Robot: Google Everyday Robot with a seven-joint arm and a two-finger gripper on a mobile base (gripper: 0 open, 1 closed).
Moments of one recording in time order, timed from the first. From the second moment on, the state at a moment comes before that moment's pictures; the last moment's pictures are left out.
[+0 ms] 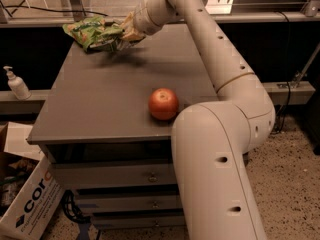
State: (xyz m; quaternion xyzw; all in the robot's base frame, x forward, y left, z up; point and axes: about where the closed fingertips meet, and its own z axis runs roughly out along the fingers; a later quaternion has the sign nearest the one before) arm 0.838 0.098 0.891 -0.72 0.51 0.07 0.46
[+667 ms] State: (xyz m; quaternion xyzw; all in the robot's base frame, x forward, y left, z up) arm 0.850 0.090 0.881 -0.72 0.53 0.06 0.44
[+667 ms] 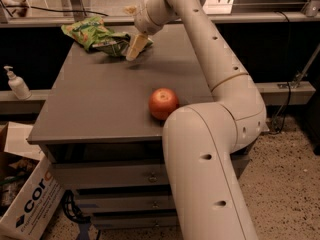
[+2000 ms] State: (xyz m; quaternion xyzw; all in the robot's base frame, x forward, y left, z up) arm 0.823 -0.034 0.935 -0.55 0.65 0.09 0.51
